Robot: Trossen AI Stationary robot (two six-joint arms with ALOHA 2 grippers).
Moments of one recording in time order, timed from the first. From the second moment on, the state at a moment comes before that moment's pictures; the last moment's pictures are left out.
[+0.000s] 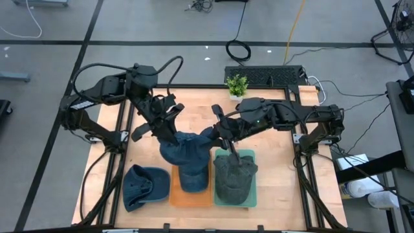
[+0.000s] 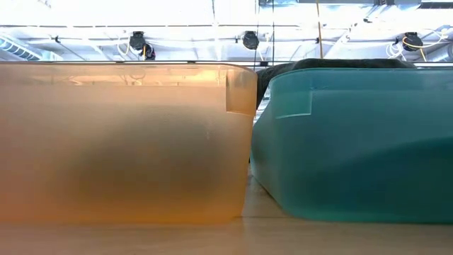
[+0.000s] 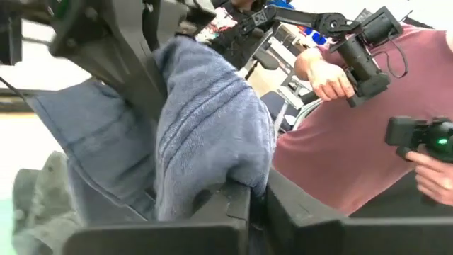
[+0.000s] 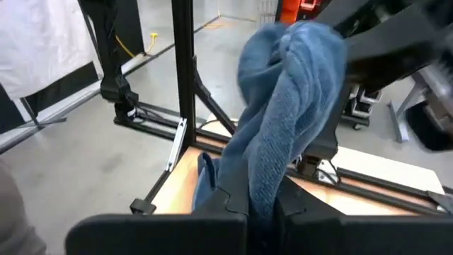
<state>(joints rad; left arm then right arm) 0.07 1.42 1.86 -0.81 0.86 -0.23 0.19 1.69 2.05 -0.65 -0.14 -0.09</state>
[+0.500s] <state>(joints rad) 0.11 1.38 1.86 -0.76 0.61 -0.04 0.19 1.67 2.05 -0.67 -0.16 -0.06</state>
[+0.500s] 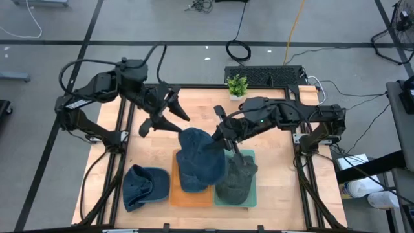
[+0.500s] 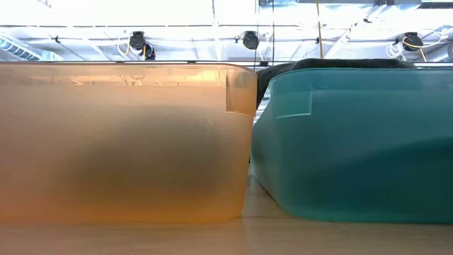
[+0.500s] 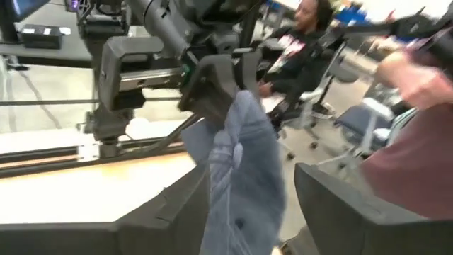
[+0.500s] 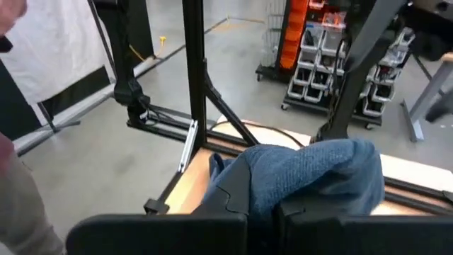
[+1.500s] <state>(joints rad) 0.01 1.43 1.86 -0.82 0.50 0.04 0.15 1.73 2.05 -0.57 -0.22 -0.04</state>
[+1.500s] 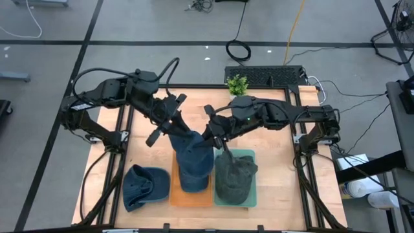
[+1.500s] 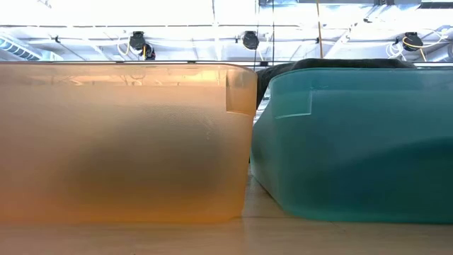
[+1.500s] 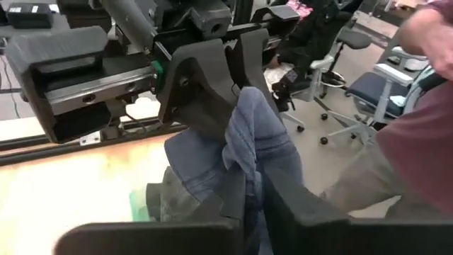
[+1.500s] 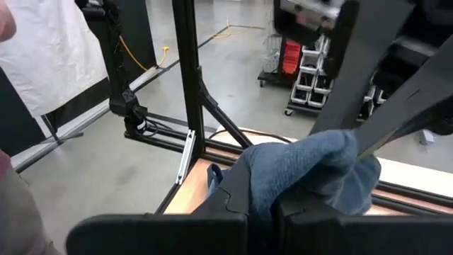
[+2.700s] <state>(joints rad) -0.02 1.42 1.94 -0.99 0.56 0.00 0.15 1.49 2.05 -0.65 0.06 -0.20</state>
